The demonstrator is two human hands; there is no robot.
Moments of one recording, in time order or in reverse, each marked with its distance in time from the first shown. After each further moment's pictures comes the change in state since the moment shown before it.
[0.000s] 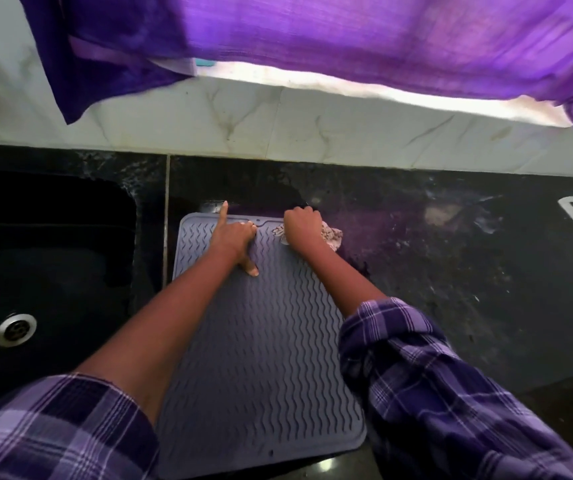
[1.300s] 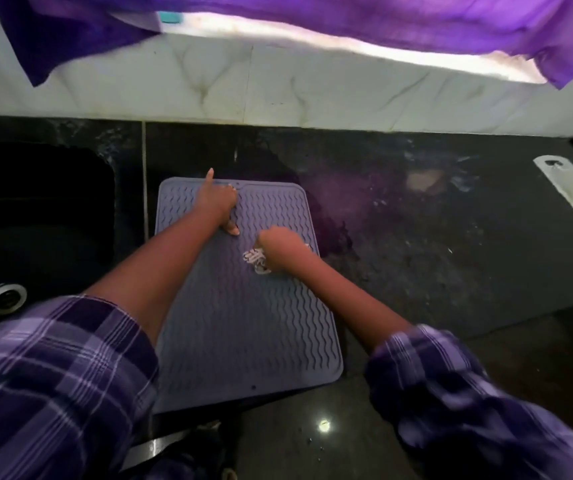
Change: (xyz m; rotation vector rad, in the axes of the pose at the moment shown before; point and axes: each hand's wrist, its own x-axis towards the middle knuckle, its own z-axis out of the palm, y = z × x) left_hand -0.006 0.016 -0.002 0.209 -0.092 -0.025; right_hand -0.120 -0.014 0.001 0.174 -0.310 -0.205
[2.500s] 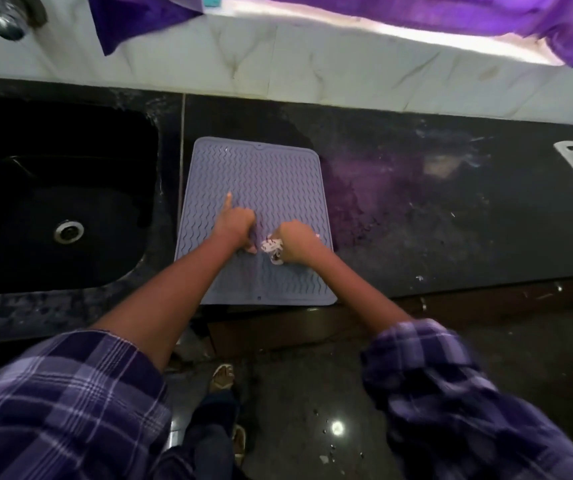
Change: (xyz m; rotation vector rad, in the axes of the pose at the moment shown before) left_hand -0.145 0.074 0.060 -0.235 0.032 -0.056; right_hand -0.100 -0.022 0.054 -0.028 0.031 -0.051
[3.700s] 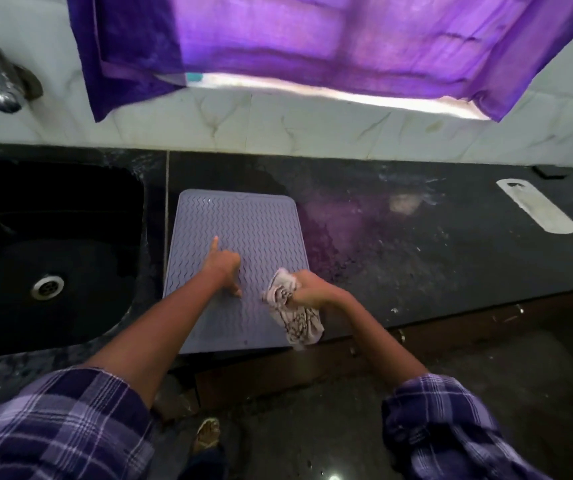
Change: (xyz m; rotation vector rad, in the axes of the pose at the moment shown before) left_hand -0.002 -0.002 -0.012 0.051 -0.039 0.076; right_hand -0.060 0.034 -0.013 0.736 -0.118 0.114
